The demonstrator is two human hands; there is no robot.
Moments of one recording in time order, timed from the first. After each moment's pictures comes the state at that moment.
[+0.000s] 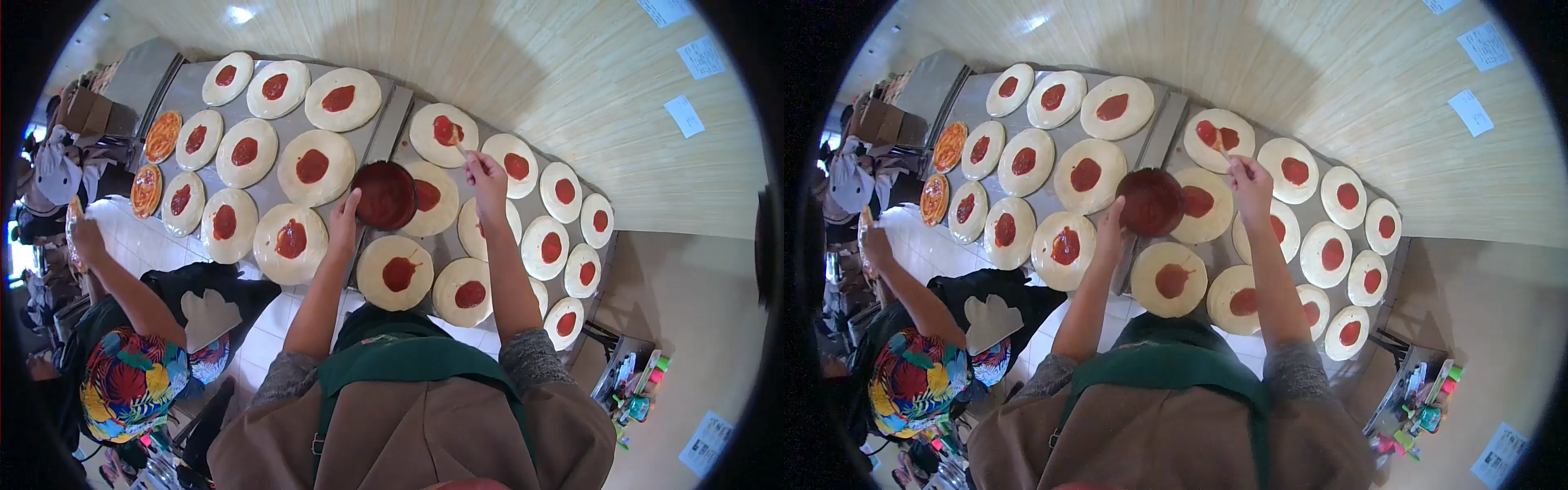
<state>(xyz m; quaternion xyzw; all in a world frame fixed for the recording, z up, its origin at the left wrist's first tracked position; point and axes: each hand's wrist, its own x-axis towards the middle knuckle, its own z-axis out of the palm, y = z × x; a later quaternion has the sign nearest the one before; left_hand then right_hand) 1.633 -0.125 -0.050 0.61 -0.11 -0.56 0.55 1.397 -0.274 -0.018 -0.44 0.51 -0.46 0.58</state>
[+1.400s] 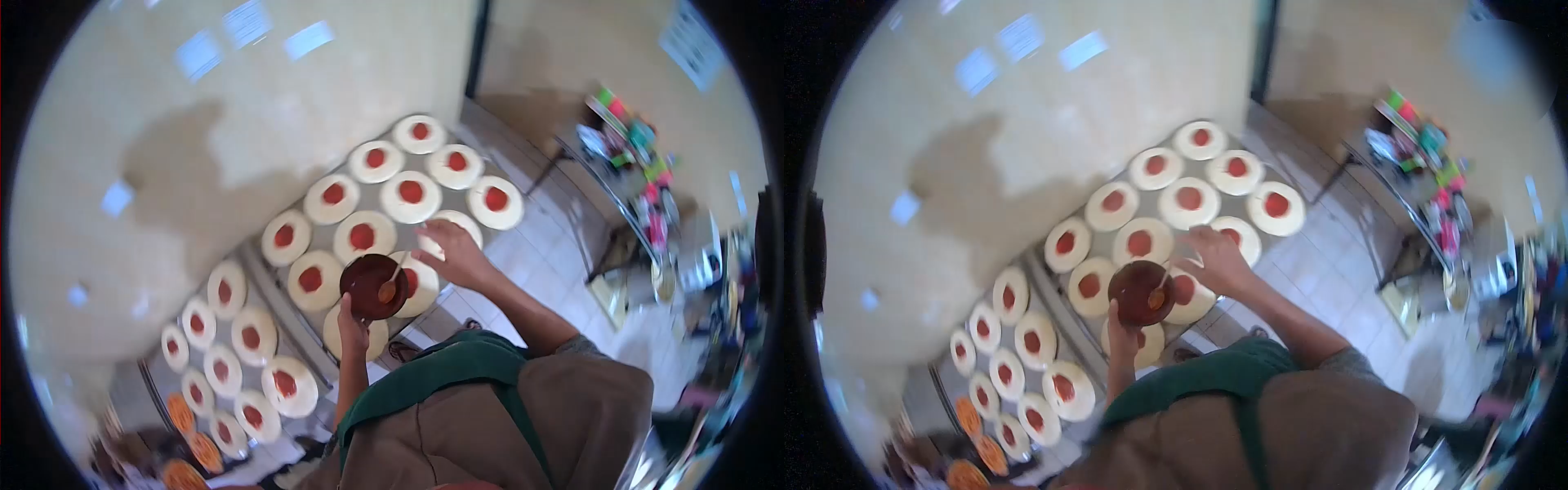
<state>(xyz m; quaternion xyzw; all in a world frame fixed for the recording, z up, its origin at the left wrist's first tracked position) 1.471 -0.022 -0.004 0.36 -0.29 -0.81 0.36 1.211 0.049 0.124 -0.62 0.70 -0.34 0.09</state>
